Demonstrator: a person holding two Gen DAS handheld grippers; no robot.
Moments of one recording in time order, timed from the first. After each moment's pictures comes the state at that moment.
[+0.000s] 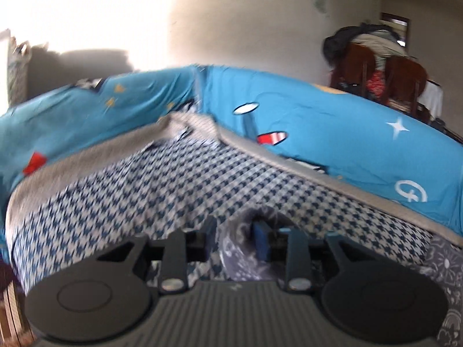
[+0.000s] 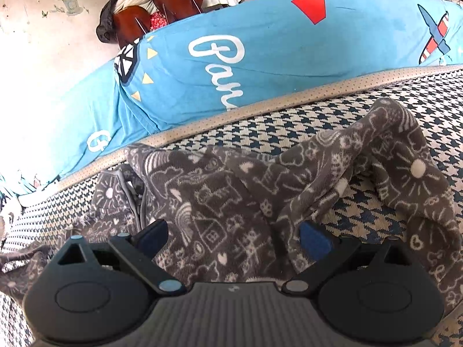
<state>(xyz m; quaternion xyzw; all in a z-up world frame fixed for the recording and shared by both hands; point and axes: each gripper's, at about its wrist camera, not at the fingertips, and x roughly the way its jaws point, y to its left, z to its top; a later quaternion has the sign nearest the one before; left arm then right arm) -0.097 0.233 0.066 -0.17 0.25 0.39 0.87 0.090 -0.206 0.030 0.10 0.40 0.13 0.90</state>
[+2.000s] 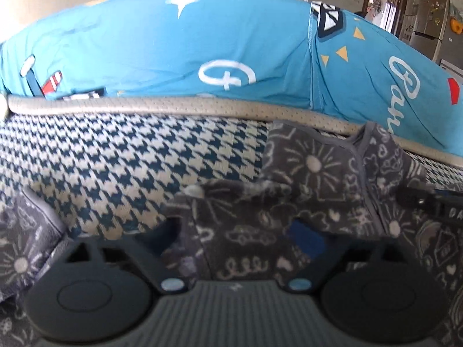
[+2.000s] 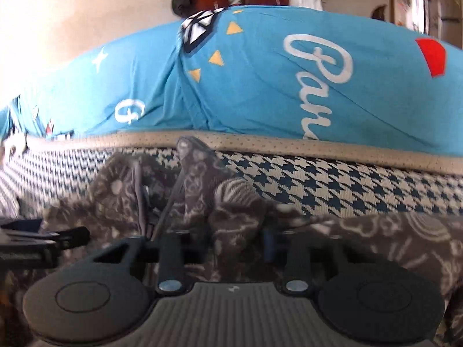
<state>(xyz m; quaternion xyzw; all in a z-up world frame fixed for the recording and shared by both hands) 0.073 0.094 -0.011 -0.09 0.37 0.11 0.92 0.154 -0.145 -0.015 -0.03 0.34 0.24 0.91</state>
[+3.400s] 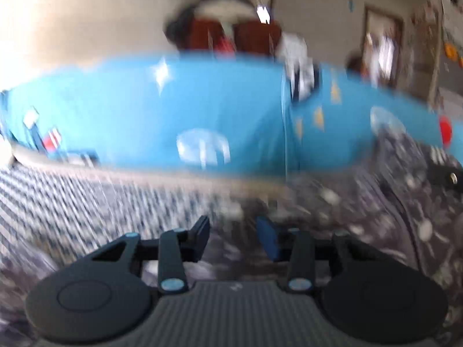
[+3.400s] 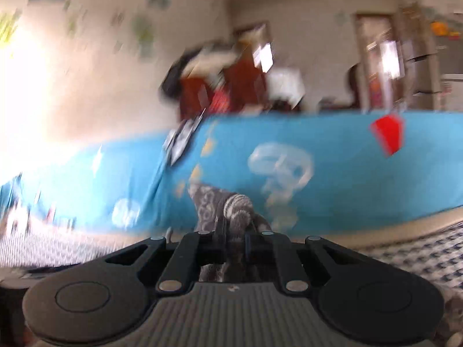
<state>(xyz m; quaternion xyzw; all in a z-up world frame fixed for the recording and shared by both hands) 0.091 0.046 0.035 -0.09 0.24 0.16 0.95 0.147 -0.181 0.054 0.06 0.17 0.20 0.96</state>
